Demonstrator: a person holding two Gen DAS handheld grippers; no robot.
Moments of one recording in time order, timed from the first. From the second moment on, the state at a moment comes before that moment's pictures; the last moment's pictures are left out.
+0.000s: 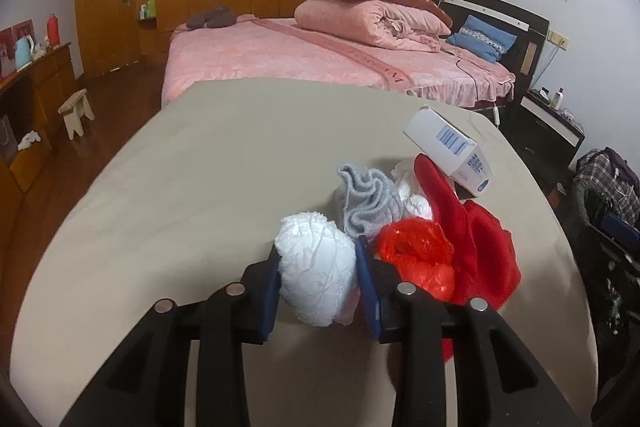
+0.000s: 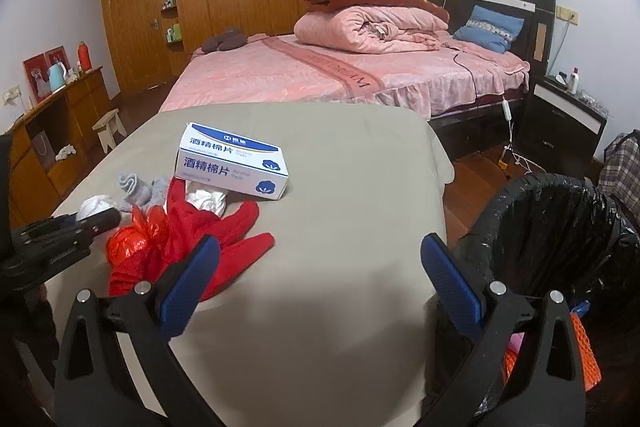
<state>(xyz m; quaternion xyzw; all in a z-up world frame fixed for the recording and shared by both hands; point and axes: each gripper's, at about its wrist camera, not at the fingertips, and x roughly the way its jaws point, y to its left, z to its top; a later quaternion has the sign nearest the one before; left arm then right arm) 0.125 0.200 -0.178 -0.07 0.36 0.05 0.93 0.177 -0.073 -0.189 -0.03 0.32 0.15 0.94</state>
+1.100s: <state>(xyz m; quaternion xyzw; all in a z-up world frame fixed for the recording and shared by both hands) 0.094 0.305 -0.164 -0.09 0.32 0.15 0.93 0.204 0.097 -0.183 -0.04 0.35 0.30 0.89</state>
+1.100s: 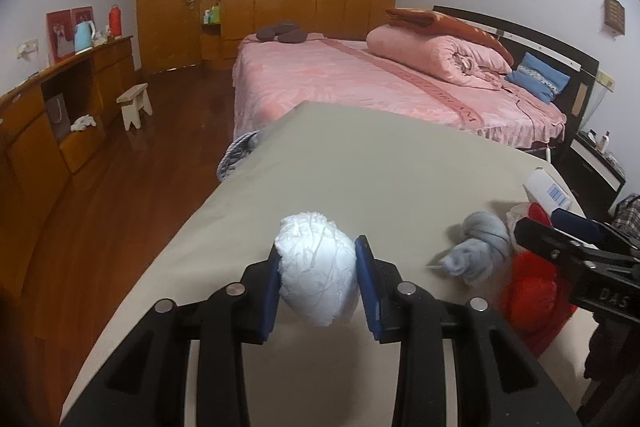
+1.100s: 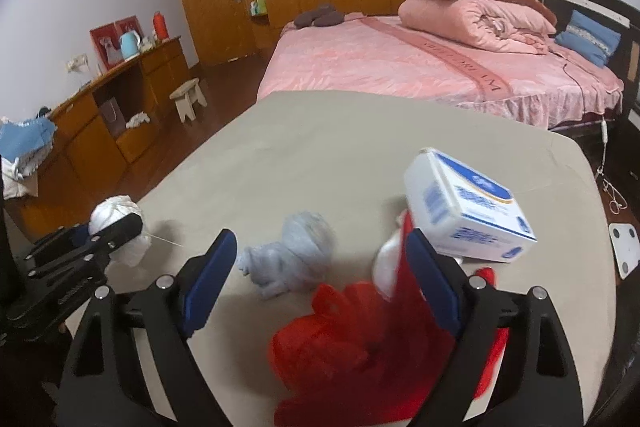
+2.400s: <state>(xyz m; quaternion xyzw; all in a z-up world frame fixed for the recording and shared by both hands) 0.077 0.273 -0.120 -0.07 0.28 0.15 0.94 0.180 0.068 -0.117 0.00 0.32 0.36 0.88</state>
